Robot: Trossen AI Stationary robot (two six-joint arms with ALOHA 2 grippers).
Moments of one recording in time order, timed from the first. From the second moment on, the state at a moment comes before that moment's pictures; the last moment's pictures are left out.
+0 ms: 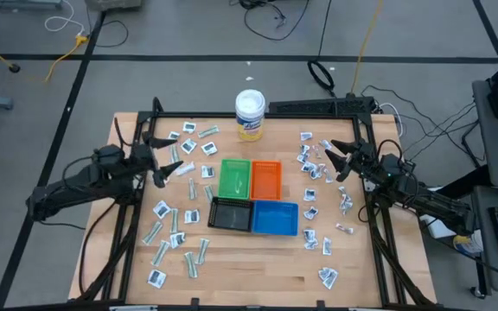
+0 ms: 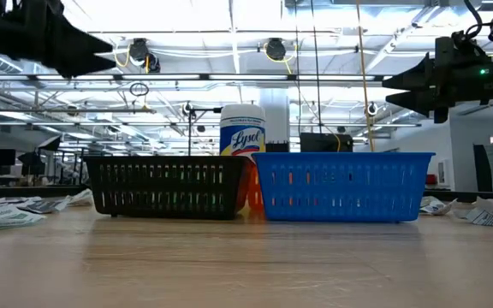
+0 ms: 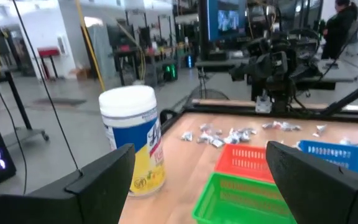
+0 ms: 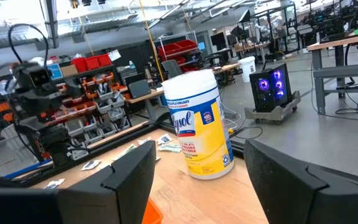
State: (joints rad) left arm 0.32 0.14 0.30 -0.16 -0.03 0.08; right arm -0.43 0.00 0.02 0.10 0.13 0.27
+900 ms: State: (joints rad) left arm 0.32 0.75 1.12 -1.01 -0.03 -0.03; right arm -0.43 0.00 0.02 0.10 0.13 0.27
